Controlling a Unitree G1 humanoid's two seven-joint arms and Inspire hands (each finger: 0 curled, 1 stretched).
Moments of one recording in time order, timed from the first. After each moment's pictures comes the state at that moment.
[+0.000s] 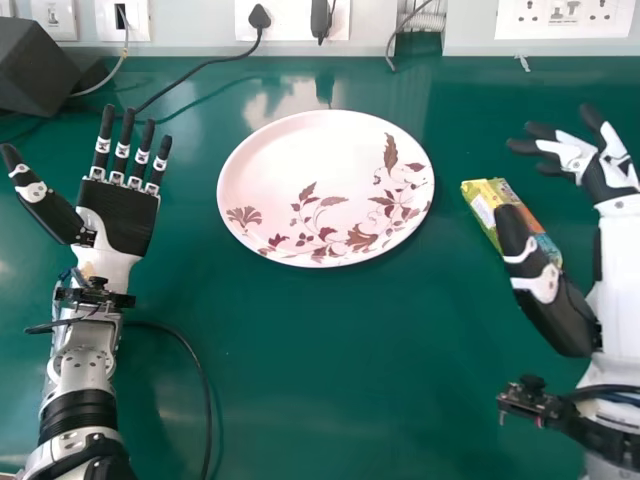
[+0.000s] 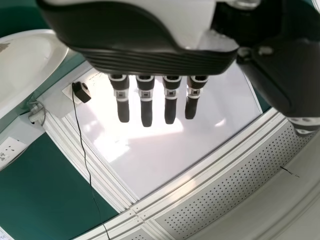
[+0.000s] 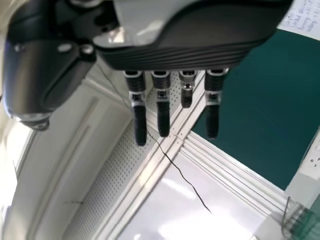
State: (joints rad) left arm -0.49 0.17 0.61 0.68 -0.90 0.13 -0.91; right arm 0.34 -0.07 -0.21 -0.66 -0.57 -0.44 -0.10
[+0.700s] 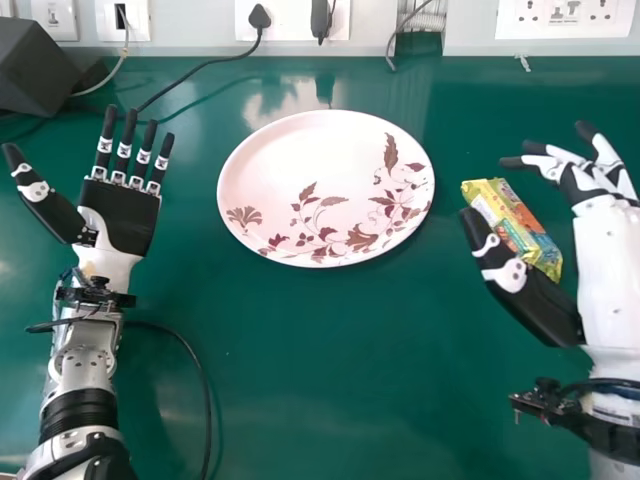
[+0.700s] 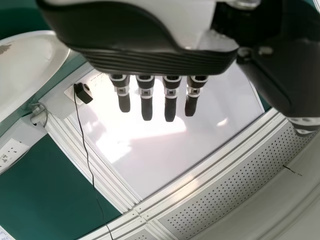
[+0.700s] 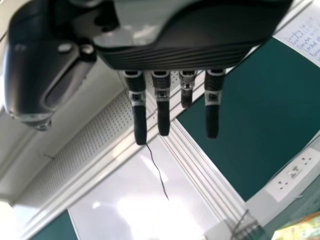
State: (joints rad) left arm -0.50 0.17 0.61 0.69 -0.89 0.12 -0.91; right arm 0.35 -0.09 -0.22 -0.76 -0.80 -0.26 -0.06
